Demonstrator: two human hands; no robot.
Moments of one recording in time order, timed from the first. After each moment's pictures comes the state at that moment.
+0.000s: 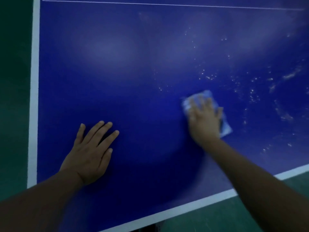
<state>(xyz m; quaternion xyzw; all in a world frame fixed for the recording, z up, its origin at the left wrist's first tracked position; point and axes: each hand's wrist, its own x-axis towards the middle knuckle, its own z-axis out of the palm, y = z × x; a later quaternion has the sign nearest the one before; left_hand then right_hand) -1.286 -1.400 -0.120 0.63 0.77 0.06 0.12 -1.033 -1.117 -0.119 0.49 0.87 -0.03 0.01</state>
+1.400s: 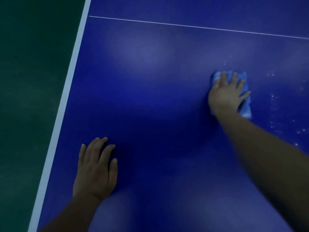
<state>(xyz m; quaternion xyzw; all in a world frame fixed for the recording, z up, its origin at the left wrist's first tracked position) -1.271 -1.371 -0.111 0.37 0.91 0.15 0.08 -1.196 -0.949 -0.113 0.58 0.81 -0.09 -0.01</state>
